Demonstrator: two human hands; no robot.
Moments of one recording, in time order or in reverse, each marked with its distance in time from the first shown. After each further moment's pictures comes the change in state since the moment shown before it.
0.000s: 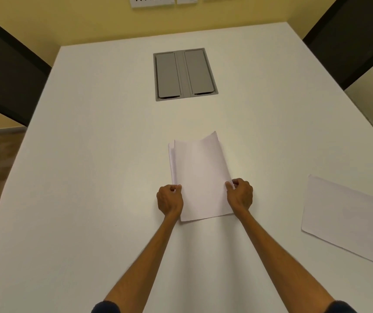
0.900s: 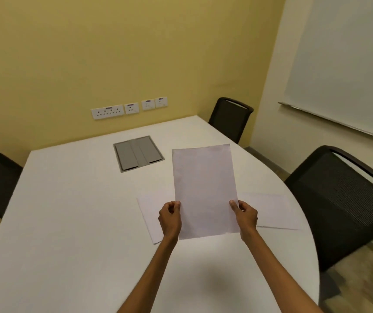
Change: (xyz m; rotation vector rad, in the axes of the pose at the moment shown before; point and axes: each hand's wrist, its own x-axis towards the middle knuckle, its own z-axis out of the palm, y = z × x) left_hand -0.211 0.070 -0.113 -0.405 -0.348 0.454; right_hand -0.198 0.028 -0.229 0.752 0.280 0.023
